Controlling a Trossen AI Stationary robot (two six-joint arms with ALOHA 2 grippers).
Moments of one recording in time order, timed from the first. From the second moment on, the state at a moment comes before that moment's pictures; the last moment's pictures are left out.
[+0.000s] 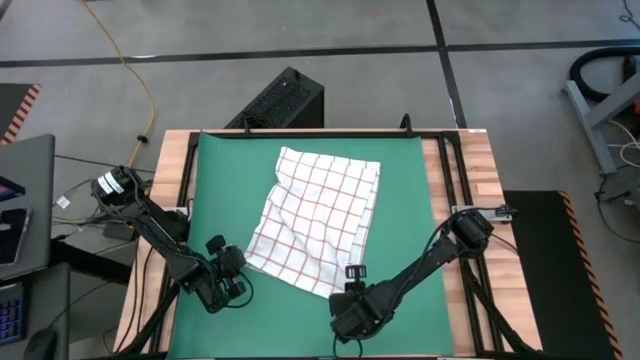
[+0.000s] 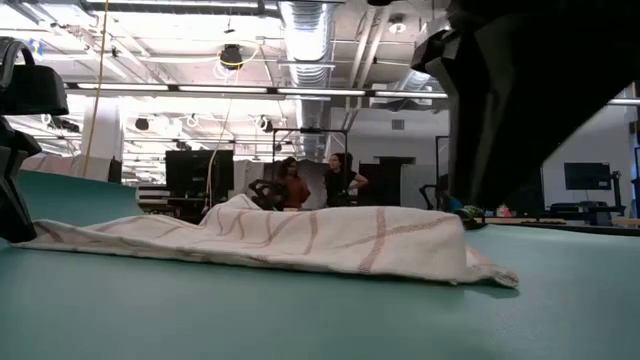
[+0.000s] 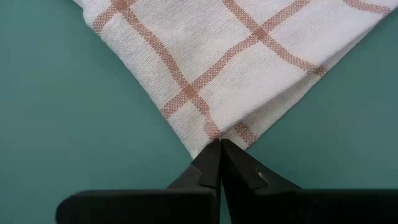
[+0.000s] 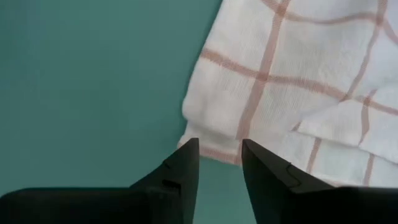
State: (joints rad) left arm -0.86 1.46 0.58 -0.53 -0.58 -1.30; right arm 0.61 2.13 1.72 -1.03 0.34 0.52
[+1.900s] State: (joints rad) left arm -0.86 1.46 0.58 -0.53 -0.56 -1.30; right arm 0.62 2.12 1.58 -0.80 0.48 -0.19
